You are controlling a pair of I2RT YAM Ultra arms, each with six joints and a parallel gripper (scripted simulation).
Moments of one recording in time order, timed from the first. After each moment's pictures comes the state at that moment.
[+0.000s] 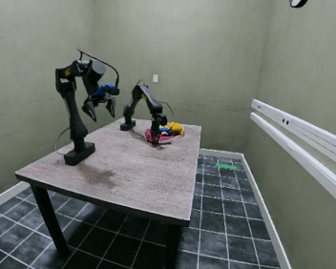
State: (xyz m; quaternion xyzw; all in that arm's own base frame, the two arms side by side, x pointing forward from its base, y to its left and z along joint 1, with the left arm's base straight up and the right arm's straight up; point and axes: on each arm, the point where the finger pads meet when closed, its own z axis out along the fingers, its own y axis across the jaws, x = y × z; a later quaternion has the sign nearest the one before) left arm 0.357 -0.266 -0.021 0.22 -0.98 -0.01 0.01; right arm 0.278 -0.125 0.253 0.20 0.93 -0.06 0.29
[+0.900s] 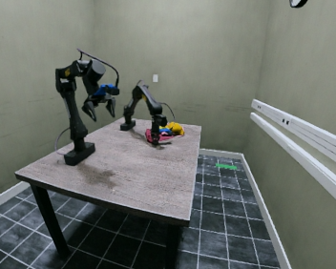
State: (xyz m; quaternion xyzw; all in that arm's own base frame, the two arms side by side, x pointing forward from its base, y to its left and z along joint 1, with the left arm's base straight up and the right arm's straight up) left arm 0.358 -0.267 -0.028 0.22 -0.98 0.00 0.00; right arm 0.278 -0.125 0.253 0.20 0.93 -0.06 0.29
